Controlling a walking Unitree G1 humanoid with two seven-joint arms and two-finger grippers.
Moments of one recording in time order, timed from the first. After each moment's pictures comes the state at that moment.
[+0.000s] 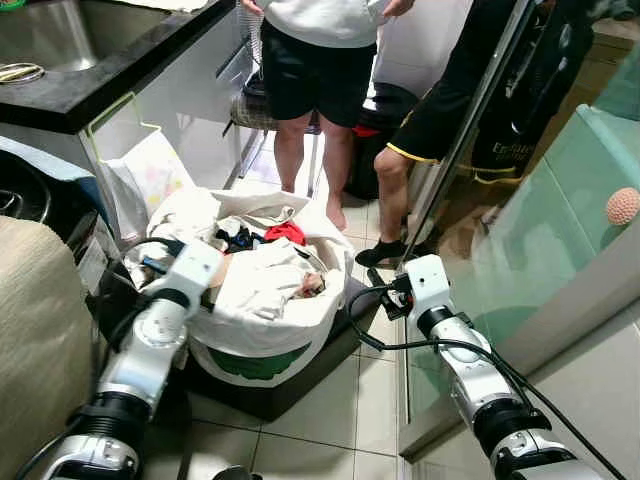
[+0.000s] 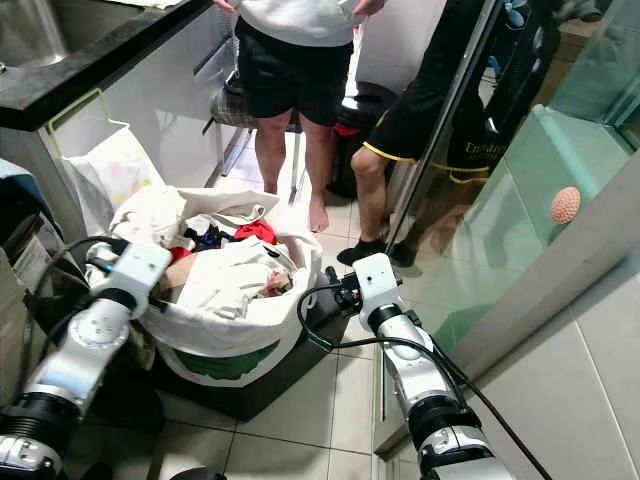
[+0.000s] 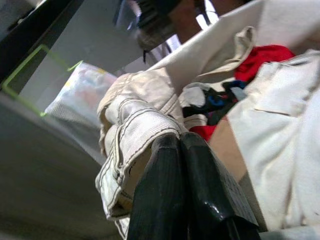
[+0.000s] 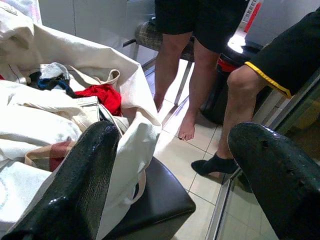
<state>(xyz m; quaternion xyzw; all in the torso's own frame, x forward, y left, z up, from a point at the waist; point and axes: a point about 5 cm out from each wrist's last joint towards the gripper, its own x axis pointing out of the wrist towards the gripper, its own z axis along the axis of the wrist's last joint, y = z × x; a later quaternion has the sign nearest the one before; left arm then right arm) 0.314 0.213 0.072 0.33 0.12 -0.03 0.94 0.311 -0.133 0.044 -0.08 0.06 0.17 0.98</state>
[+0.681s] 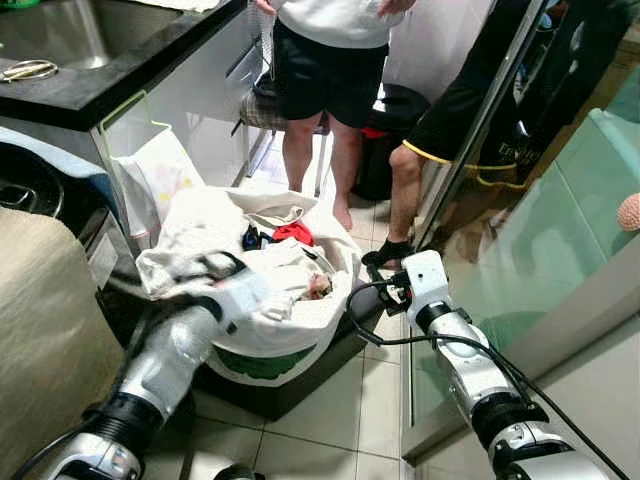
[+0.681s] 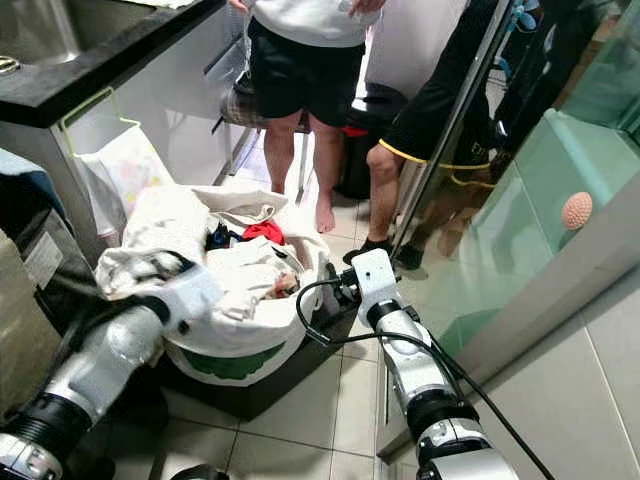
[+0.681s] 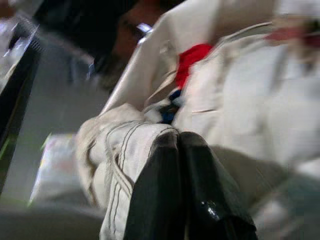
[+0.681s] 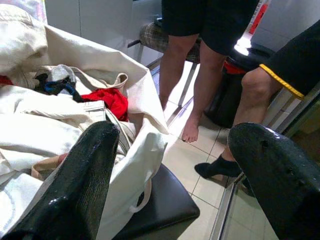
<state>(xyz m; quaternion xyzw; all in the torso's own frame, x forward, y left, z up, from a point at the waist) 0.305 0.165 0.061 0.51 0.09 -0.22 0.83 0.315 -0.132 0.046 -0.09 0.06 0.16 0.98</state>
